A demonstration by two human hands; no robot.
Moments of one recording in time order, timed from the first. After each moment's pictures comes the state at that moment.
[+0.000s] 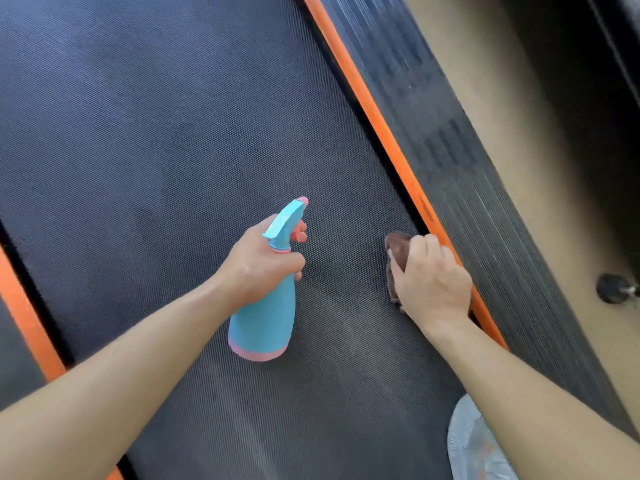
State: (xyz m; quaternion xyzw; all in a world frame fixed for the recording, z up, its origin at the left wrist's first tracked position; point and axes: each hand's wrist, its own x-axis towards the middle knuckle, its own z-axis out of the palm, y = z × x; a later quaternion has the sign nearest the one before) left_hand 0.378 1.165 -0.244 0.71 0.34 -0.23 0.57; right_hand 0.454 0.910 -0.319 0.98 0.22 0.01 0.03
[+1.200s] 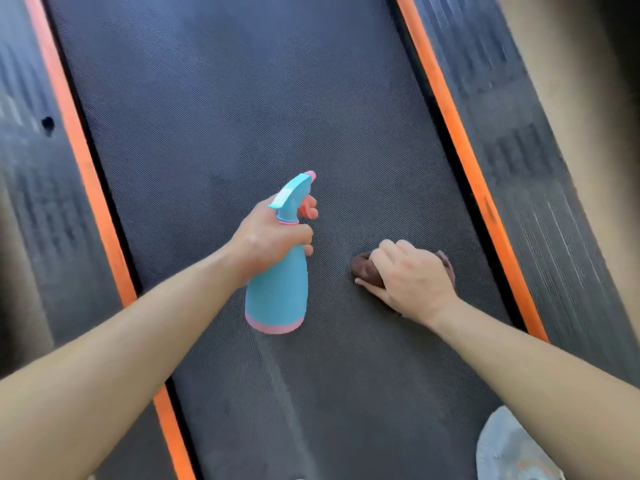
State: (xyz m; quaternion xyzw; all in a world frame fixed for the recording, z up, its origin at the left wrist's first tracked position) left_hand 0.335 1.209 -0.228 0.65 0.40 -0.15 0.63; right_hand 0.429 0.968 -0.333 0.84 0.55 -0.04 -0.04
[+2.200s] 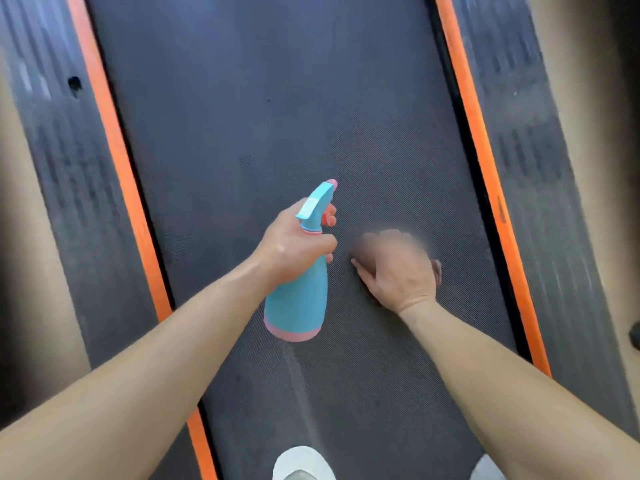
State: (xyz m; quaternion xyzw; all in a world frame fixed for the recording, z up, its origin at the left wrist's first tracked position) left_hand 0.301 1.198 -0.215 0.65 0.42 -0.16 0.61; right_hand 0.391 0.997 -0.345 0.89 0.45 -0.04 -0.09
